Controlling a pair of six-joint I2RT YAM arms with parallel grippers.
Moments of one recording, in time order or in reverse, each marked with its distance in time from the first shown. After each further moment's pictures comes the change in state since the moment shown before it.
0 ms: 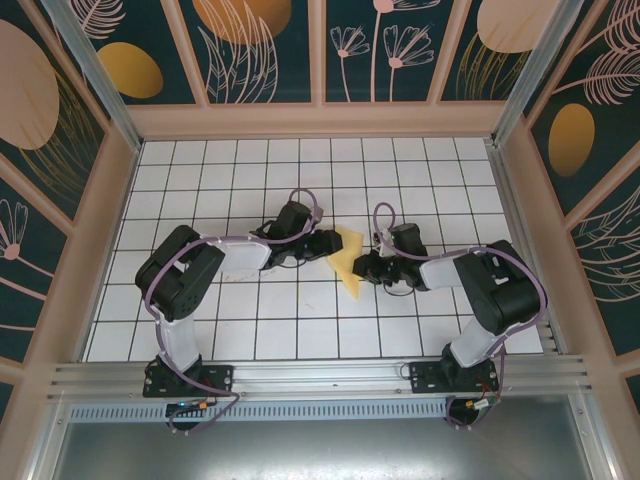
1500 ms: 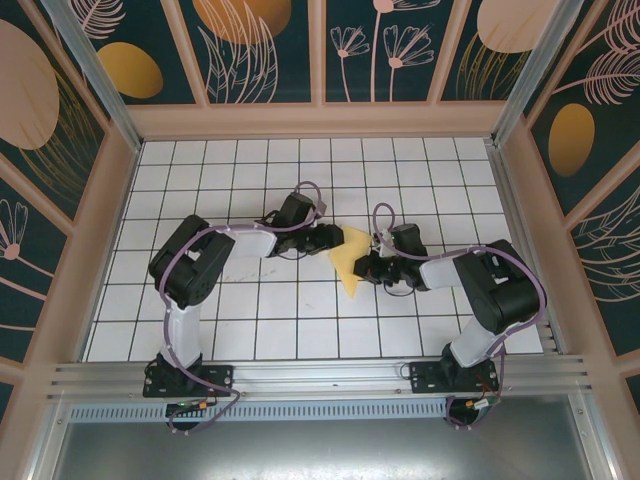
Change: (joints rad) left arm 0.045 0.122 0.145 -0.109 0.058 0.077; right arm -0.001 0.004 0.000 -0.003 0.003 -0.024
